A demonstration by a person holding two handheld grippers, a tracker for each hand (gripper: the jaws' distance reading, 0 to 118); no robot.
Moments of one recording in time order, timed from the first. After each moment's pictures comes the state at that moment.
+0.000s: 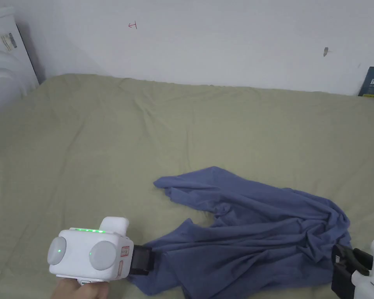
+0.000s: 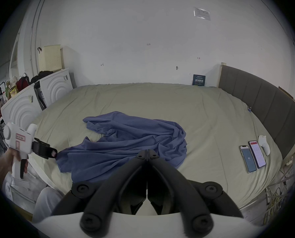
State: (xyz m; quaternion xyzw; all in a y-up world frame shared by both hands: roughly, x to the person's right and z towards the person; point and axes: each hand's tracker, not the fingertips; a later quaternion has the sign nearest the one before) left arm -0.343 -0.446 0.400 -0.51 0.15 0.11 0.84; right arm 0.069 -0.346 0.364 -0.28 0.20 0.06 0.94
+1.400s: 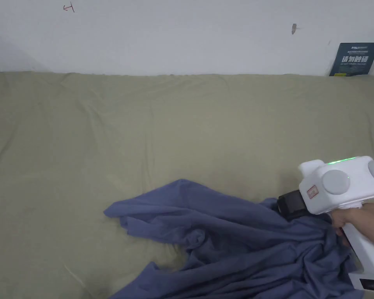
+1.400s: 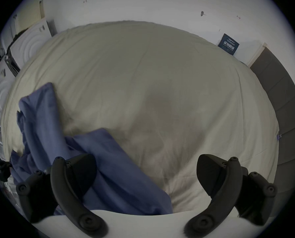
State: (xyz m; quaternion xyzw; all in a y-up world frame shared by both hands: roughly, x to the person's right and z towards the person) left arm -0.324 -0.459 0.393 -0.50 0.10 0.10 0.86; right arm 0.004 -0.462 0.000 -0.51 0.19 0.19 0.81
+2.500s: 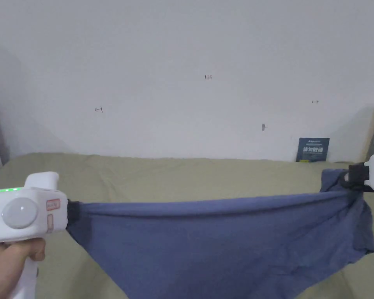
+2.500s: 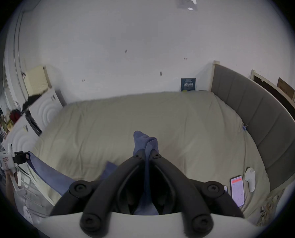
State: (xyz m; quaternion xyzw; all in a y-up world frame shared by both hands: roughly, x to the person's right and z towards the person) left arm -0.368 -0.204 0.401 -0.27 0.18 0.11 0.94; right arm 0.192 -0.151 0.192 -0.27 0.19 -0.02 0.94
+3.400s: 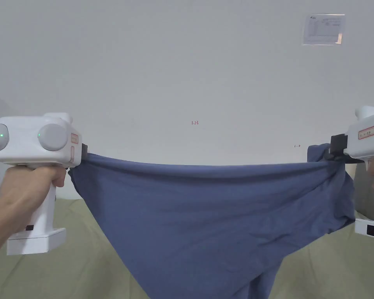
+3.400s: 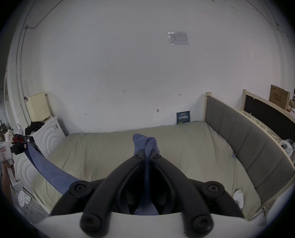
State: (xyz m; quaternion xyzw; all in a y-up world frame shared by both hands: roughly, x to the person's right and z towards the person) left arm -0.365 -0.052 0.292 -0.20 0.22 0.05 0.95; right arm 0.168 -0.034 0.131 -0.20 0.16 -0.04 0.97
